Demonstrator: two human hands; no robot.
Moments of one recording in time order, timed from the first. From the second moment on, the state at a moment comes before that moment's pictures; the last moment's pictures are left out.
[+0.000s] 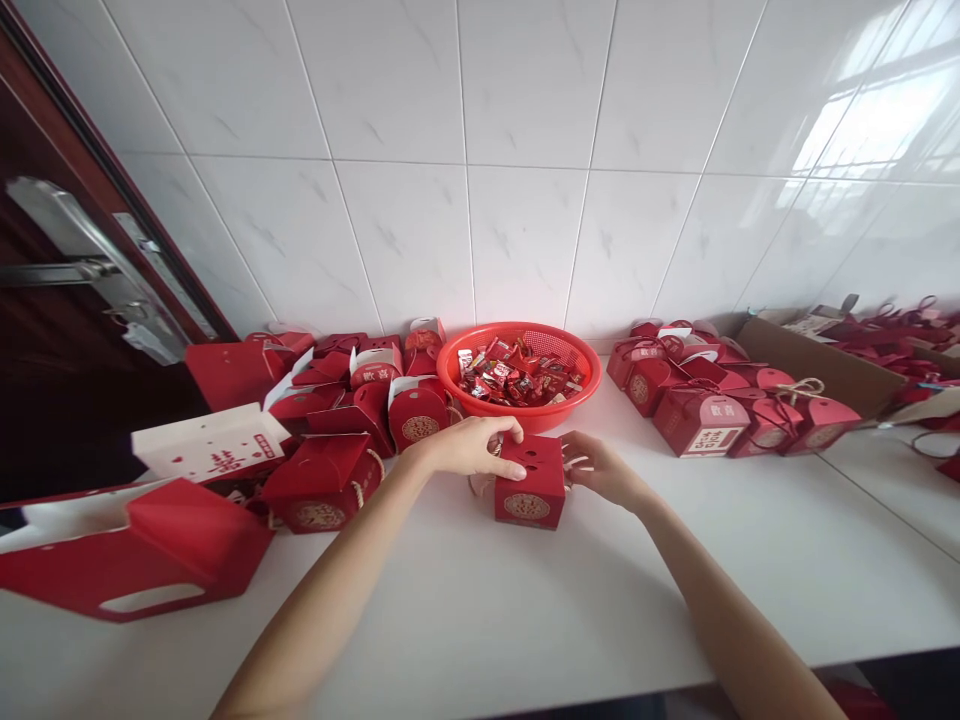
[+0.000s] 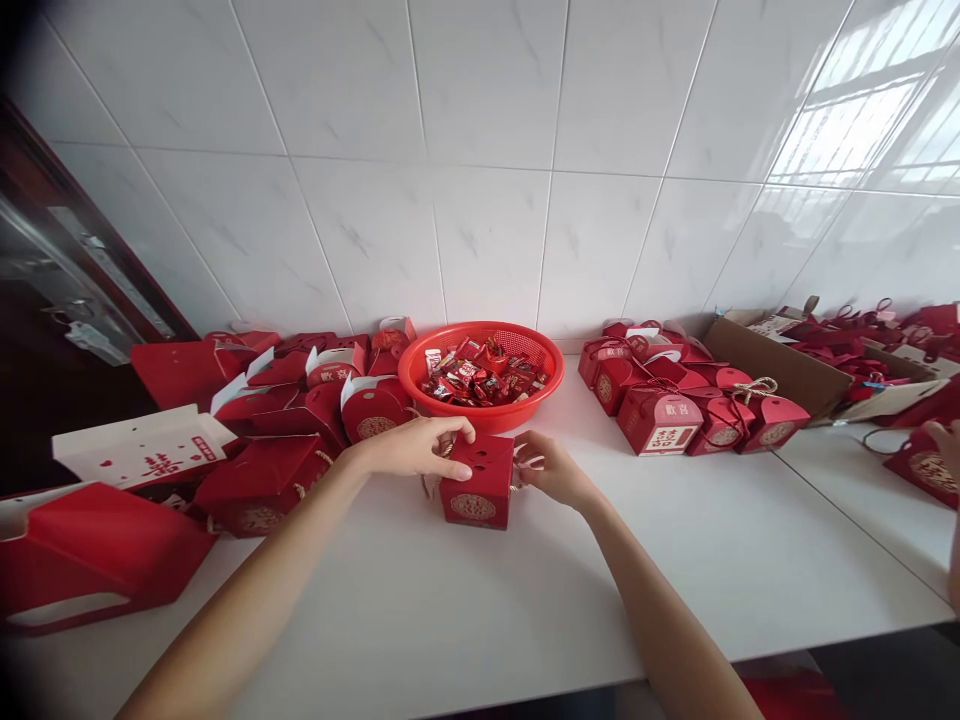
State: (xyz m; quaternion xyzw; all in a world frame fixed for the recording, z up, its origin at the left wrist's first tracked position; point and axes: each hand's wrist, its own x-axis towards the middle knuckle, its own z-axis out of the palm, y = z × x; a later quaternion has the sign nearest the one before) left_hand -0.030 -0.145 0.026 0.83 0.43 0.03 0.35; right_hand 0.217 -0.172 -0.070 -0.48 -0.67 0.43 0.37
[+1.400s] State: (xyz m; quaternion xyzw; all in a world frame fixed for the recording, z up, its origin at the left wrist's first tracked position) left_hand -0.028 -0.207 0.078 0.71 0.29 0.26 0.58; right_hand 0.156 -0.209 0.048 -0.50 -0.65 0.31 0.48
